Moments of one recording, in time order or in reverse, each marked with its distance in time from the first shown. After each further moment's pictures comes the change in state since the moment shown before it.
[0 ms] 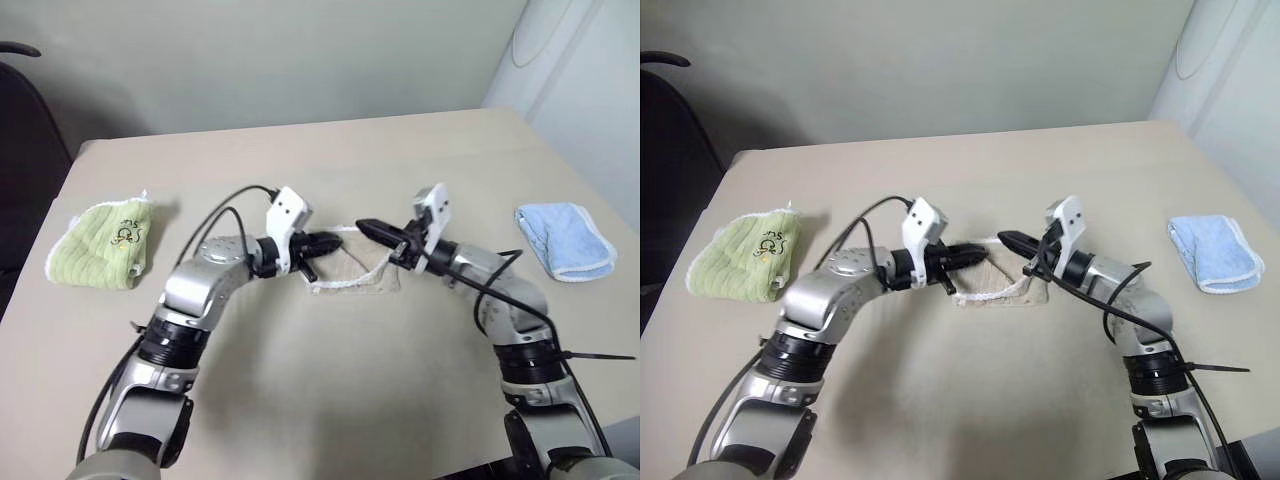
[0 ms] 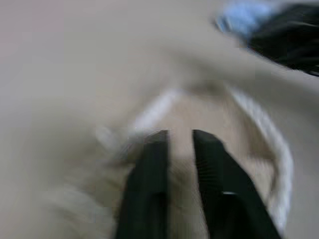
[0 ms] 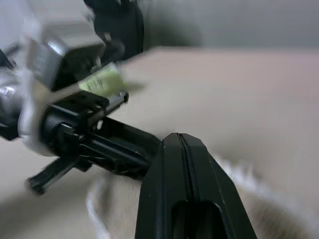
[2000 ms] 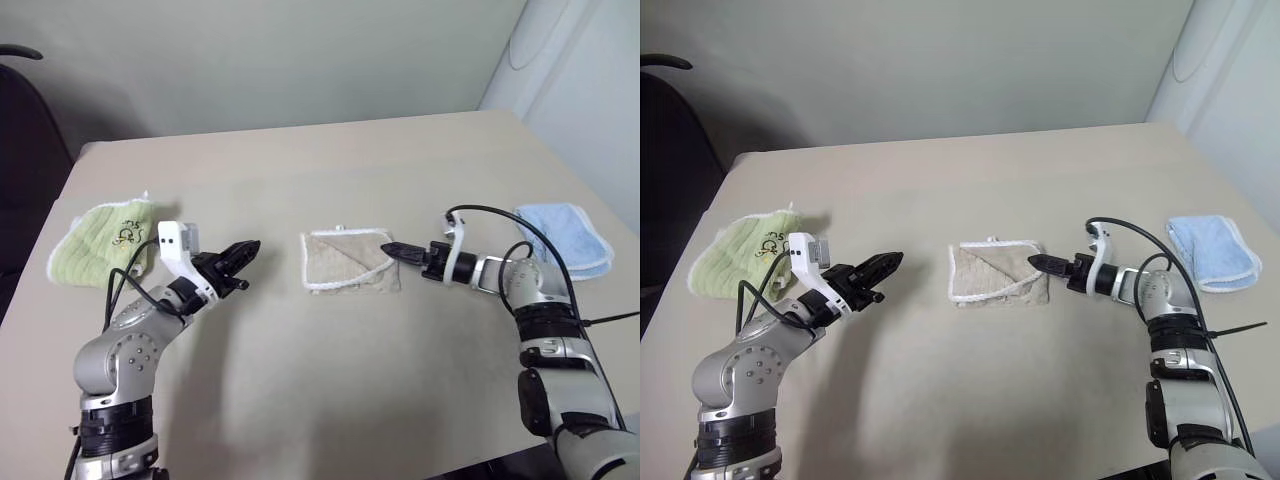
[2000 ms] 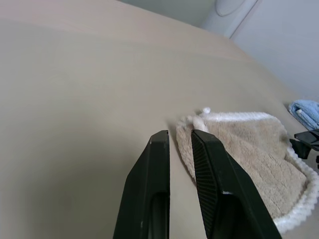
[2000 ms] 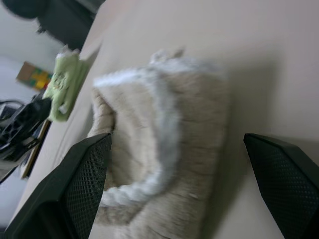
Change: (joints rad) left arm 0.400 -0.038 0.558 -0.287 -0.366 0.136 0.274; right arm -0.206 -0.082 -0.176 0.478 0.144 0.451 0.110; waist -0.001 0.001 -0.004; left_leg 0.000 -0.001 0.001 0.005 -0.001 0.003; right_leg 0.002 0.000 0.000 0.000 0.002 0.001
